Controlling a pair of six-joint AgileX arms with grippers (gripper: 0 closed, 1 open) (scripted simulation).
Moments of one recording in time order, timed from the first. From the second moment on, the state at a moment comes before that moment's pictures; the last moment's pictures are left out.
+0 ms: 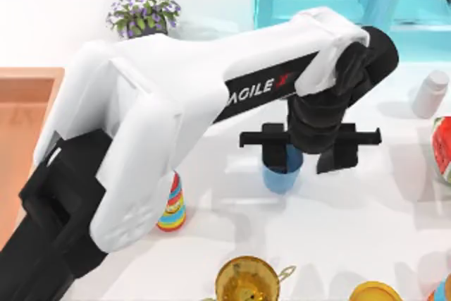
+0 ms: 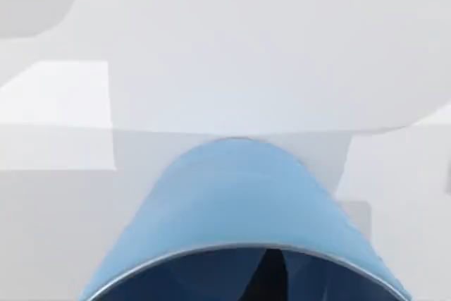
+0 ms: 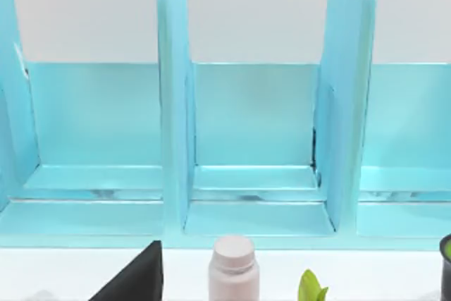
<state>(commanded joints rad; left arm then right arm) -0.88 2.49 2.15 -1.16 -0.07 -0.84 0.00 0.00 0.00 0.00 0.00 0.00</state>
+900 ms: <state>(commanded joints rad) -0.87 2.48 2.14 -1.17 -0.07 -0.83 0.00 0.00 0.00 0.00 0.00 0.00</state>
